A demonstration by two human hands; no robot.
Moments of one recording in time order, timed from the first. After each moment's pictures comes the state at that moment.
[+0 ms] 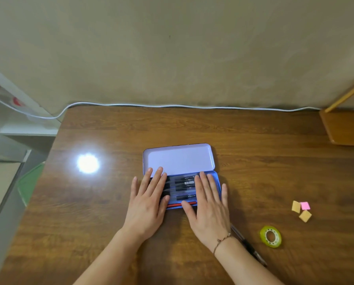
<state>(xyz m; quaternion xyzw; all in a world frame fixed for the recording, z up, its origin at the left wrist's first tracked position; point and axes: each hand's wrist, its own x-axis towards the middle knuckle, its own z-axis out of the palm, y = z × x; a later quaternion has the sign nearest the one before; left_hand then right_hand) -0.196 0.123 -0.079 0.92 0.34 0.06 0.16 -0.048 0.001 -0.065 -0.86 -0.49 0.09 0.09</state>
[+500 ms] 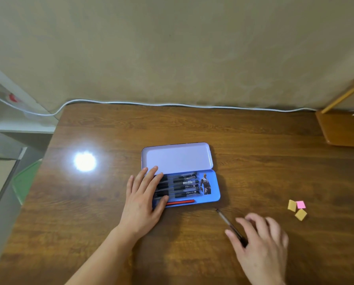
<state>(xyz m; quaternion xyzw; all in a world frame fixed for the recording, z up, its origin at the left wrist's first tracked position) -0.201 0.126 -0.072 0.90 0.34 0.13 0.23 -0.021 -0.111 -0.041 -0.92 -0.38 0.03 0.06</state>
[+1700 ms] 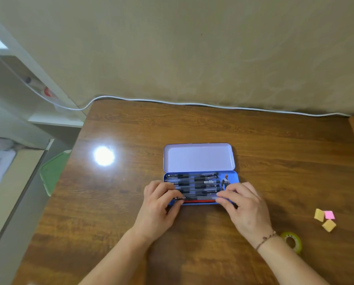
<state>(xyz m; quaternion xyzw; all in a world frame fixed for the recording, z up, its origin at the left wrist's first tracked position) -0.221 0.118 -0.068 0.89 0.28 0.26 0.23 -0.006 -0.015 -0.049 -0.79 -0.54 0.06 0.29</state>
